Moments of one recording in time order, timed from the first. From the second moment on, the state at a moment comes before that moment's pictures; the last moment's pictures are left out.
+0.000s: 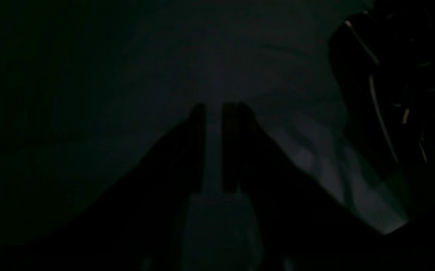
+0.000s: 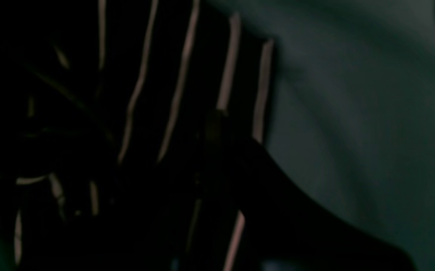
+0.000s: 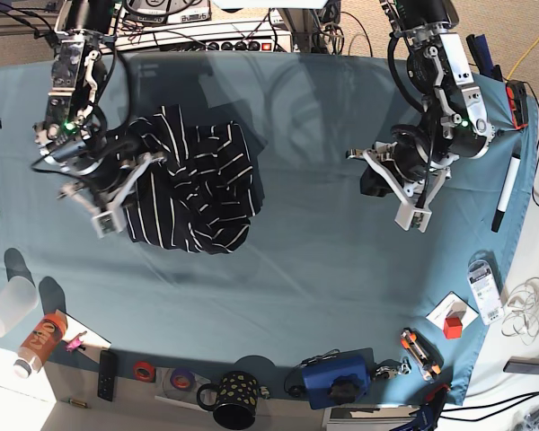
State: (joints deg) left arm 5.2 4.4 -14.9 108.9 -24.3 -23.0 69.8; right arm -5.1 17.8 12.7 108.7 18.0 27.1 -61.1
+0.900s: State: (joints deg) left arm 5.2 4.4 -14.9 108.9 -24.4 -25.5 69.8; right arm 0.2 14.8 6.2 108.9 37.8 32.9 -66.2
